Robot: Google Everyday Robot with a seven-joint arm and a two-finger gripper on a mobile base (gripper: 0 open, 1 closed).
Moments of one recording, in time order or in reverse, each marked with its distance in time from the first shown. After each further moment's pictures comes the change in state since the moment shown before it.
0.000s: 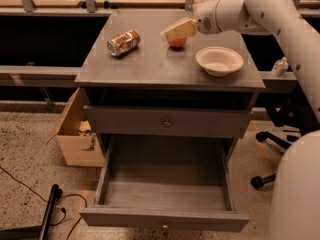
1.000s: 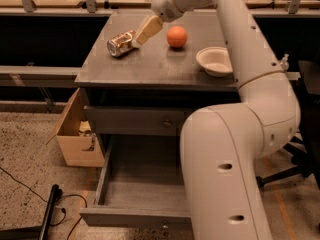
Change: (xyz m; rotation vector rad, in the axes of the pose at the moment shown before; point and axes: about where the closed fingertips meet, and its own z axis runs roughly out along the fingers) arm -0.044 0.066 0.090 -0.313 0.114 -0.452
